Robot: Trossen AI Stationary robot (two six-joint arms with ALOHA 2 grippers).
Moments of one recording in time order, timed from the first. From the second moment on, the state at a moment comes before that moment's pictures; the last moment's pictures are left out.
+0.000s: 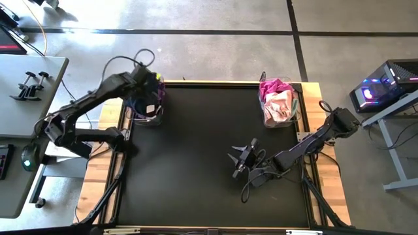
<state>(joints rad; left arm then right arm) 0.84 1.14 1.00 -0.97 -0.43 -0.06 0.54 1.57 0.79 0.10 1.01 0.47</state>
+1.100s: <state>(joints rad) 0.79 1.26 1.17 -1.16 -0.30 -0.10 0.54 1.57 0.79 0.11 1.01 0.46</state>
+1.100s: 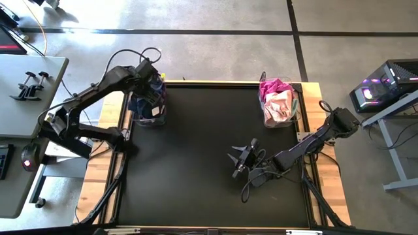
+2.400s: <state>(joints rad) 0.96 1.20 1.14 -0.75 -0.29 0.04 0.52 1.57 0.79 0.12 0.99 0.47</state>
